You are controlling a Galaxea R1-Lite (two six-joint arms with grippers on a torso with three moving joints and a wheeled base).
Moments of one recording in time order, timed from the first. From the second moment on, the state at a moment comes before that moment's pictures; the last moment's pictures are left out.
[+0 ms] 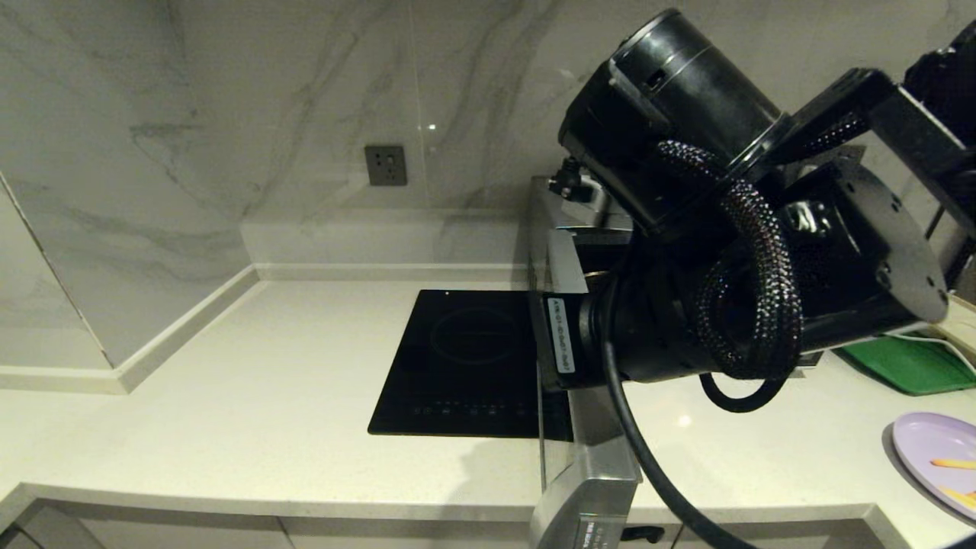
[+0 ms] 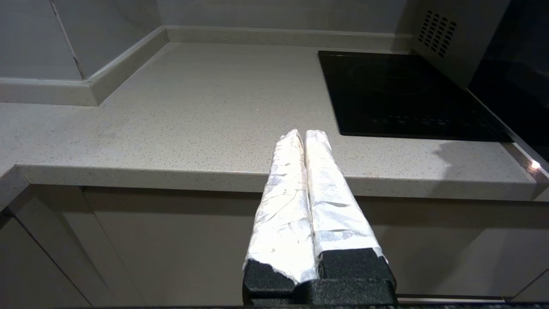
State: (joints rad) left arm 0.00 0.00 0.00 -0.01 0.01 -0.05; right arm 0.96 1.88 -1.97 0.97 -0.25 0.65
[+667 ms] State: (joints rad) left arm 0.00 0.00 0.00 -0.01 0.01 -0.05; right arm 0.87 1.83 -1.89 1.06 -0.42 0.80
